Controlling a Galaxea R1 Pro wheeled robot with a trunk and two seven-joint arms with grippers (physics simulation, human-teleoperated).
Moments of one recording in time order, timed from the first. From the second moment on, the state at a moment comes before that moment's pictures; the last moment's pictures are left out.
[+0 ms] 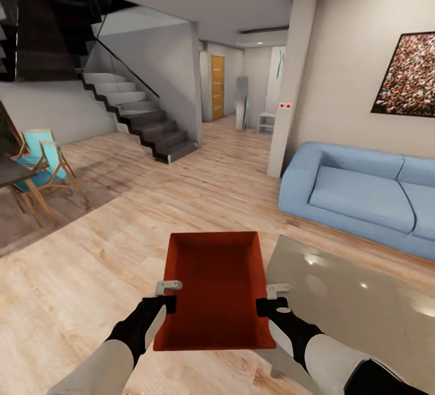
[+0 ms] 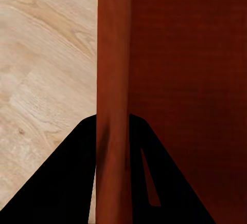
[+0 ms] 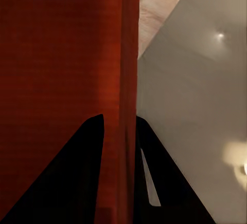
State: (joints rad) left arm -0.66 -0.12 0.00 -0.47 0.02 0.37 0.21; right arm -0.75 0.07 0.65 -0.18 -0.57 -0.01 -0.20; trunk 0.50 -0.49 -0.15
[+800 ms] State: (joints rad) left arm -0.66 -0.12 0.01 -0.47 0.02 0.37 0.21; right arm -0.75 0.06 0.65 -0.18 -0.57 0.00 -0.20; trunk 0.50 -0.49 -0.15
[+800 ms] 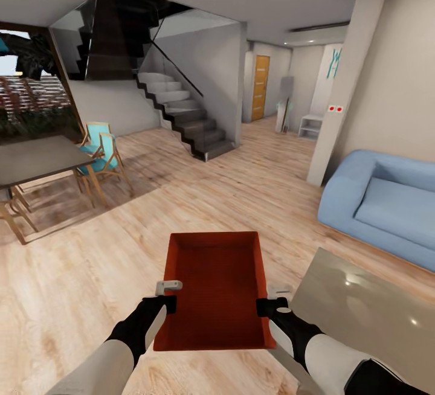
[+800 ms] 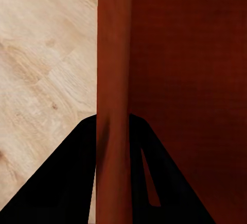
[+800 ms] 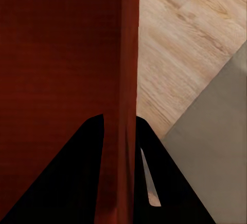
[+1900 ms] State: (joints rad) left arm -0.66 -0.11 -0.01 -0.49 0.03 0.37 0.20; right arm -0.75 0.07 0.64 -0.18 -0.56 -0.01 -0.21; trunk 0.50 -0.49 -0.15
